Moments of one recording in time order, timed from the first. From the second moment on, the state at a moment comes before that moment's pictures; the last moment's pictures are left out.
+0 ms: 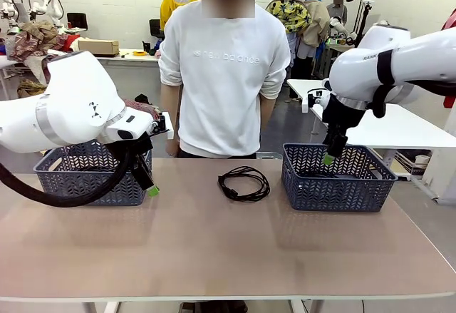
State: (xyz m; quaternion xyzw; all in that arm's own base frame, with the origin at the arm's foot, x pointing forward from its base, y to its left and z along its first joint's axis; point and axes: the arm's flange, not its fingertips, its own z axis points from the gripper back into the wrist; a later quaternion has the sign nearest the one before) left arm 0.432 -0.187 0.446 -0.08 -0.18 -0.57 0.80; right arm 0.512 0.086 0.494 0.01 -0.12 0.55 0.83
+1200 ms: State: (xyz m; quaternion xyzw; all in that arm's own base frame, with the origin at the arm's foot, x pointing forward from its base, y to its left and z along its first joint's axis) left arm 0.432 -0.187 0.446 -0.08 -0.18 -0.57 0.80; right arm 0.434 0.127 0.472 0.10 -0.21 0.49 0.84
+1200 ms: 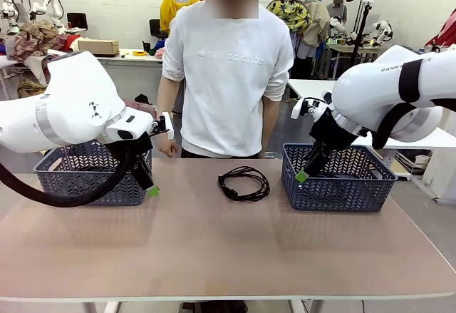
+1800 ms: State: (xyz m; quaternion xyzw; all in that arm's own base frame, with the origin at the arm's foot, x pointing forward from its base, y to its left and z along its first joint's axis) left arm 0.432 -0.187 0.446 -0.08 -0.18 -0.57 0.80; right arm 0.434 0.127 0.472 0.10 -0.21 0.49 0.84
